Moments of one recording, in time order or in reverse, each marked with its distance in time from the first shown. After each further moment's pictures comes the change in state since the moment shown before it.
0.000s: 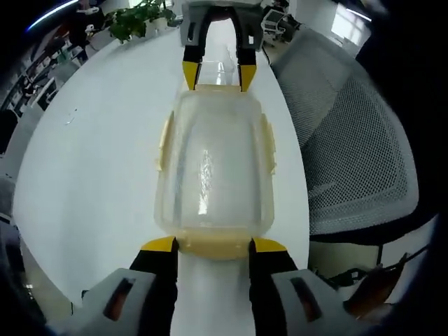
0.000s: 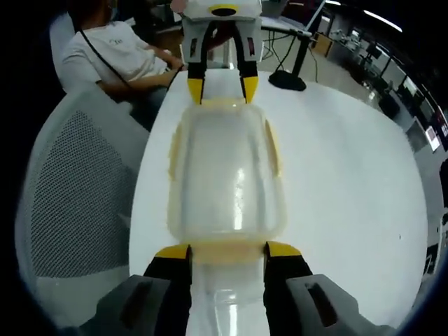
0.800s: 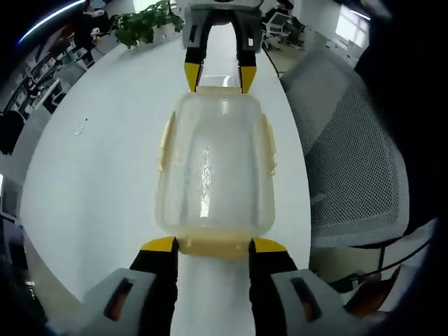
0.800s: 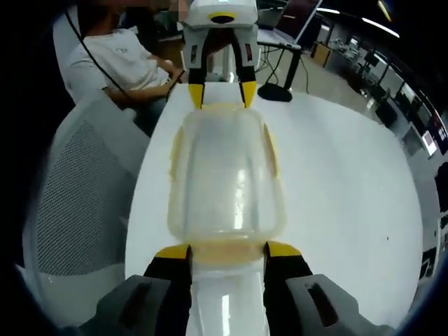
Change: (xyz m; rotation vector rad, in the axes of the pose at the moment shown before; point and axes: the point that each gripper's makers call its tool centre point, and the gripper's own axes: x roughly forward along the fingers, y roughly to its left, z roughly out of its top) left arm -0.015 0.021 0.033 -0.015 -0.005 0.038; right arm -0.032 -0.025 -0.008 -0.026 -0.039 -0.019
